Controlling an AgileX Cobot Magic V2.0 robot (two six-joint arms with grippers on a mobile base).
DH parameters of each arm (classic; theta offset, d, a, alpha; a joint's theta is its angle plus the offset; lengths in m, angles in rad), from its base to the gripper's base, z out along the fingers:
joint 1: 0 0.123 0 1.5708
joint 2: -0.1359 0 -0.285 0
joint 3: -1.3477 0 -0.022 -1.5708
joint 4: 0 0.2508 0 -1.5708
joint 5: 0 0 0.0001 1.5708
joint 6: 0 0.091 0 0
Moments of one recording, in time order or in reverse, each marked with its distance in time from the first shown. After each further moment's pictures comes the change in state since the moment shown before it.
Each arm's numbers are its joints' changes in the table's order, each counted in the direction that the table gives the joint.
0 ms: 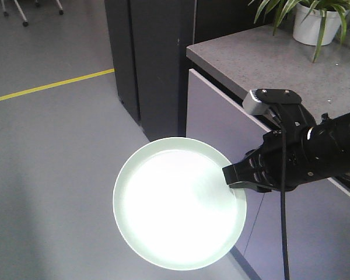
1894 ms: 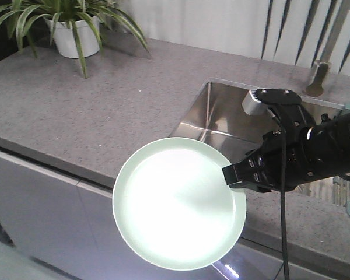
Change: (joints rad) left arm 0.000 0.000 0.000 0.000 0.000 0.000; right arm 0.000 0.000 0.000 0.001 0.000 0.000
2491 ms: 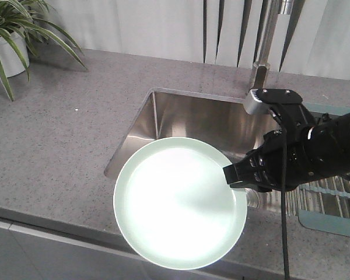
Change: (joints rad) left arm 0.000 0.000 0.000 0.000 0.000 0.000; right arm 0.000 0.000 0.000 0.000 0.000 0.000
